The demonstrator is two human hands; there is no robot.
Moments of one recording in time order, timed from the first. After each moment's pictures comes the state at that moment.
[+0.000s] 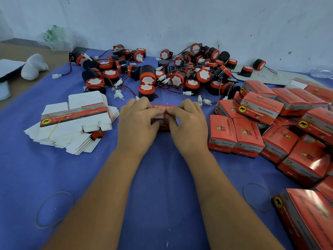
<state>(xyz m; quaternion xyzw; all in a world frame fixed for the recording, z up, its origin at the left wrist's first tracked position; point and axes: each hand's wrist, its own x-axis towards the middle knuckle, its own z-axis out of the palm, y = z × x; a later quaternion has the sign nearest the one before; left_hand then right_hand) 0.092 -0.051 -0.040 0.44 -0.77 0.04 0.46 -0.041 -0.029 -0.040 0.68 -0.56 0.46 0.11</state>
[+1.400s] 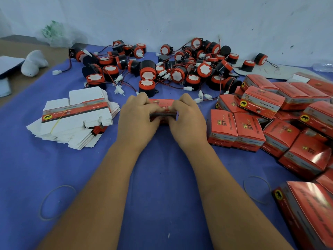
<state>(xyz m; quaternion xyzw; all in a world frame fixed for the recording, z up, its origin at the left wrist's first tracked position) 0.095 -0.050 -0.038 0.46 -0.78 -0.02 0.43 -0.041 -0.035 -0.042 0.69 -0.62 0.37 0.04</state>
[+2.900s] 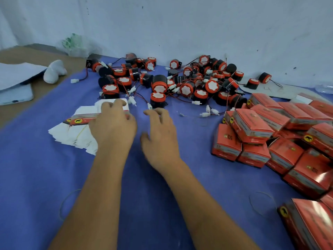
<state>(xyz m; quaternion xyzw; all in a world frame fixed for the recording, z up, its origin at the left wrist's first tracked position) 0.148 -0.051 -0.015 0.74 -0.58 -0.04 0.34 0.039 -0.017 -0.036 0.72 -0.57 0.38 -0.06</state>
